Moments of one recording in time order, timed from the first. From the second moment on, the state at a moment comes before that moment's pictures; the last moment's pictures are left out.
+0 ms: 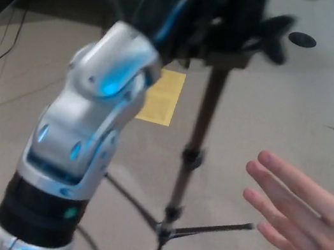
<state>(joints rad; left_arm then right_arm) -0.94 0.02 -0.10 -0.21 -0.11 0.38 -0.24 -0.16 -0.51 0.22 1.06 -0.32 -0.29 0.08</state>
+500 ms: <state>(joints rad) -0.98 -0.10 -0.24 -0.45 -0.17 0.61 -0.22 -0.17 -0.51 0.22 1.06 -0.32 -0.28 0.09</state>
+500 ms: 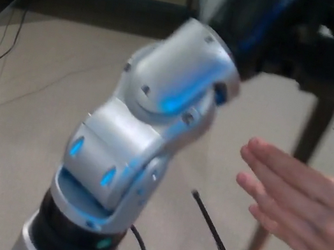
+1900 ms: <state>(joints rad) -0.70 0.25 -0.22 -0.71 -0.20 0.71 -0.28 -0.20 -0.51 0.22 1.07 -0.34 -0.28 0.11</state>
